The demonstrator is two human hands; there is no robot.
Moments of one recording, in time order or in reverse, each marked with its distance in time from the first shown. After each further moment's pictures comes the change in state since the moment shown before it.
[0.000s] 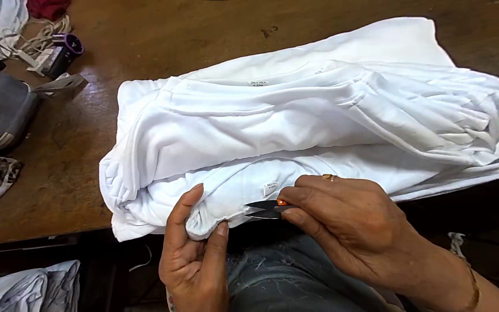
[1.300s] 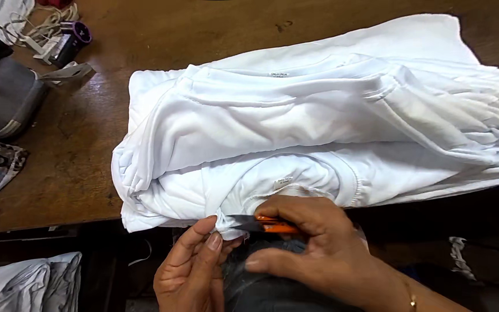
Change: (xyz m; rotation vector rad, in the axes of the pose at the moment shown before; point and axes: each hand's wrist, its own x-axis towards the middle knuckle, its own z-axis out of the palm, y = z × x) left_hand -0.022 0.018 -0.022 -0.380 0.151 -0.339; right_hand 0.004 -0.034 0.049 0.701 0.088 0.302
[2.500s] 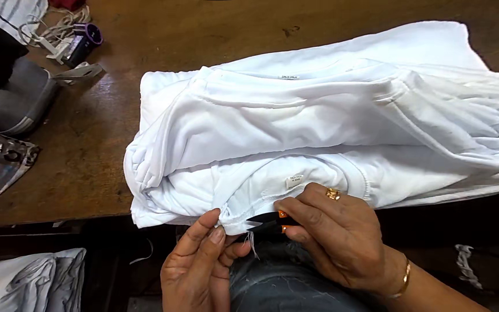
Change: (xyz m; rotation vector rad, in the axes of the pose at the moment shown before) left_hand 0.002 0.011 0.005 -0.142 0.069 -0.130; right_hand -0.002 0.015 -0.020 -0.658 0.033 -0.472
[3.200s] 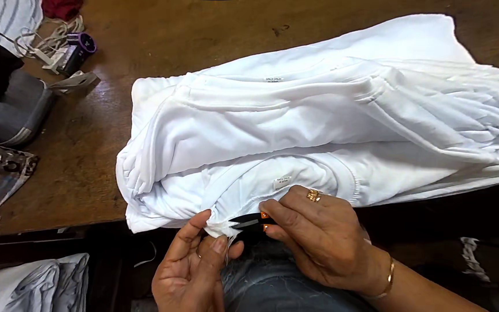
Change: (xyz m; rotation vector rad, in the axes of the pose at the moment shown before) left_hand -0.003 -0.003 0.004 0.214 -0.005 0.133; right_hand 0.000 -0.005 0.007 -0.001 0.017 0.026
